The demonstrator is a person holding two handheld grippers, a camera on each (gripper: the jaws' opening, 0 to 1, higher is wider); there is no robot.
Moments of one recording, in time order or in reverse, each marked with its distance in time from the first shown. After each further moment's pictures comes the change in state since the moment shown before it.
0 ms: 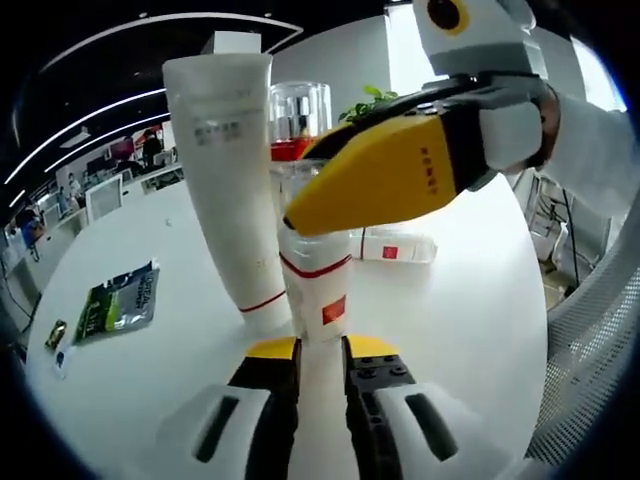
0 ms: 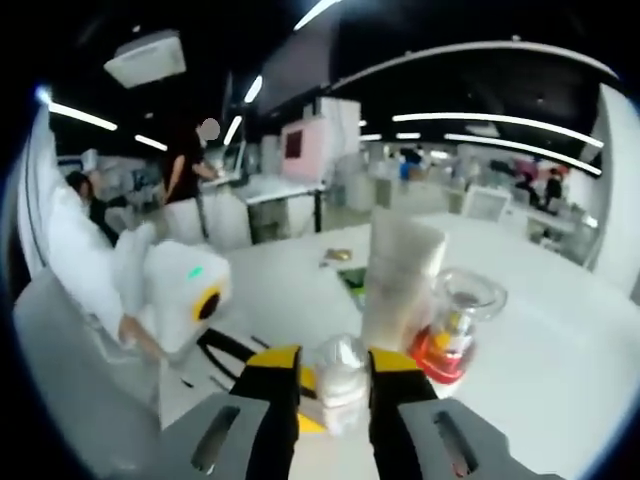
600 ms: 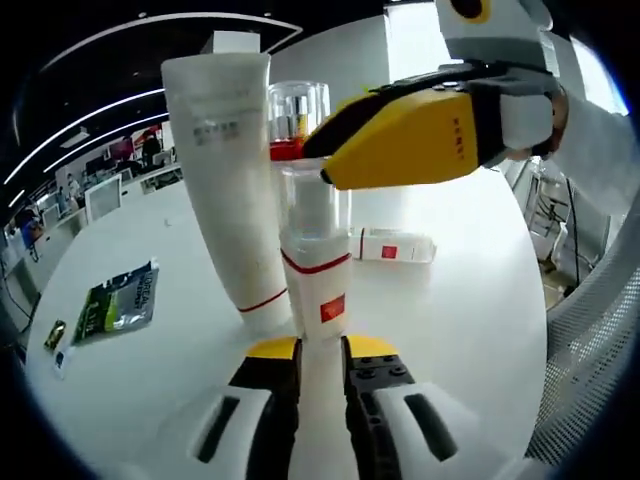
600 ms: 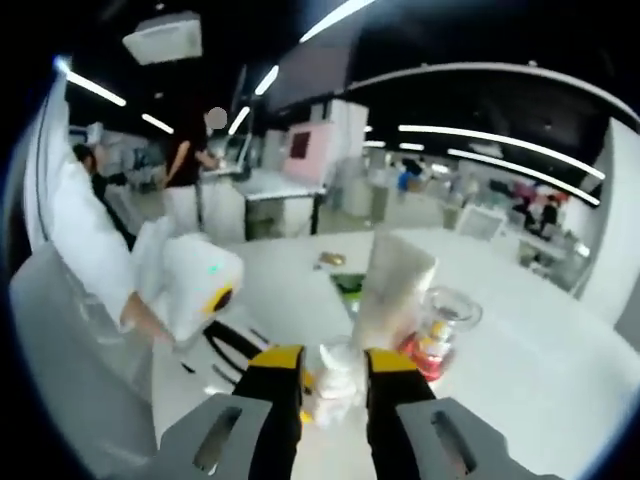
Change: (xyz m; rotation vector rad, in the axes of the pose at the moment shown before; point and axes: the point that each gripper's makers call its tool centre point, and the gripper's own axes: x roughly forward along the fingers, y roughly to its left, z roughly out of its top) left arm 0.000 0.000 0.001 -0.001 -0.002 -0.003; right arm -0.028 0.003 0.003 -0.094 -0.025 -0.071
